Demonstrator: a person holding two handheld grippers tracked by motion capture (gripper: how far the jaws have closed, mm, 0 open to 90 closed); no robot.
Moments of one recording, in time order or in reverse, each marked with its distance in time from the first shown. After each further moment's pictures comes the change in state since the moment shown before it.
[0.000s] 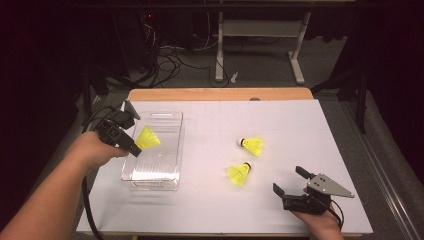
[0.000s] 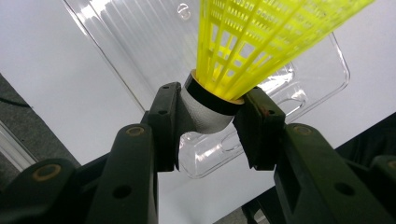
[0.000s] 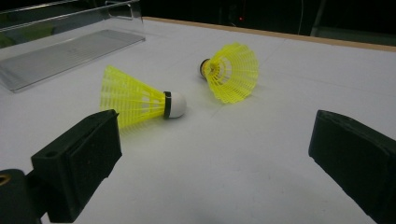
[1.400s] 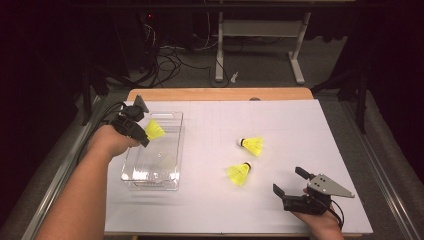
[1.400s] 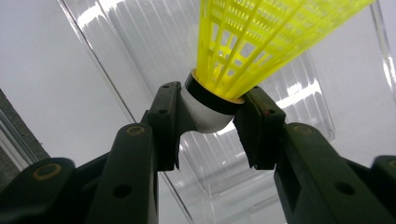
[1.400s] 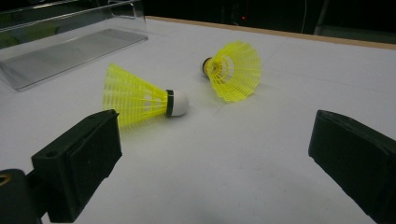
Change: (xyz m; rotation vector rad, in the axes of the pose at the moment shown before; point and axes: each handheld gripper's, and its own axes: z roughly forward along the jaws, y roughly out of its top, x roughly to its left) left arm 0.027 0.041 0.045 -0.008 0.040 -0.111; right arm 0.000 -0.001 0.000 0.004 0.010 0.004
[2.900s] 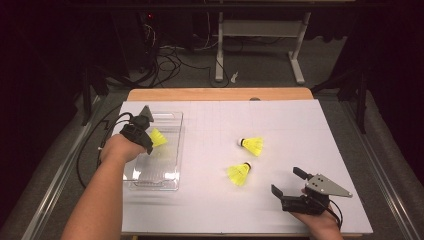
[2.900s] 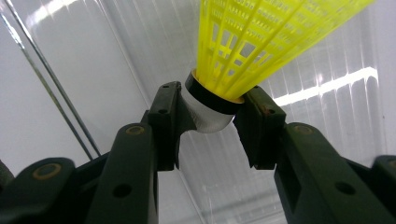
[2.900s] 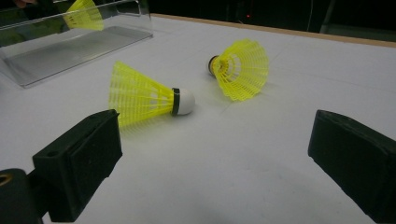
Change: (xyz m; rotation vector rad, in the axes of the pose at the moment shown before) left arm 0.006 0.009 0.053 0.064 0.029 -0.100; right arm 0.002 0.000 0.002 0.009 0.018 -0.005
